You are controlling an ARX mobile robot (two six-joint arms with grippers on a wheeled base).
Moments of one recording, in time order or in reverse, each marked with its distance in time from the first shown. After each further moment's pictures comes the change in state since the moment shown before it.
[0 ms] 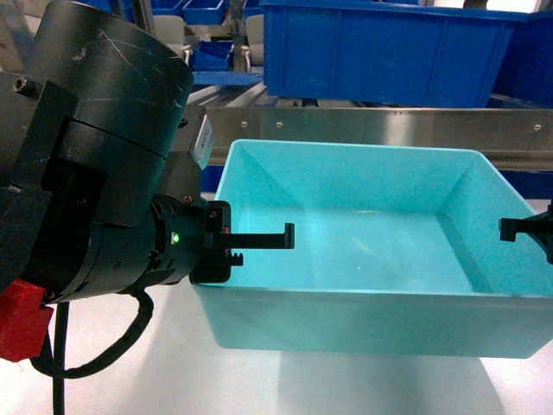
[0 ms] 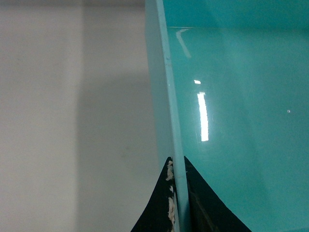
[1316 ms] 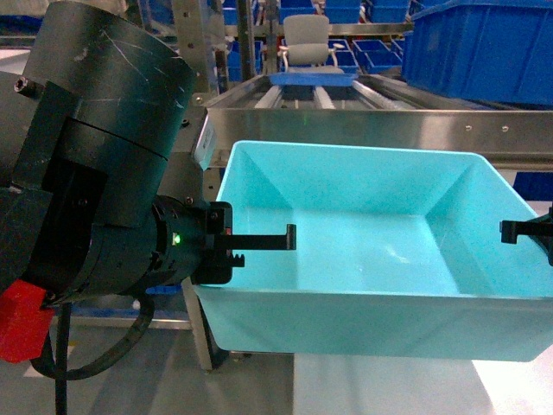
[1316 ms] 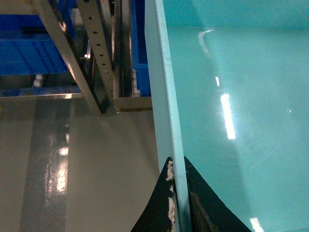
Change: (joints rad) left arm 0.001 0.000 0.000 -0.001 0.001 0.000; right arm 0.000 0.000 -0.001 -0.002 0.001 0.000
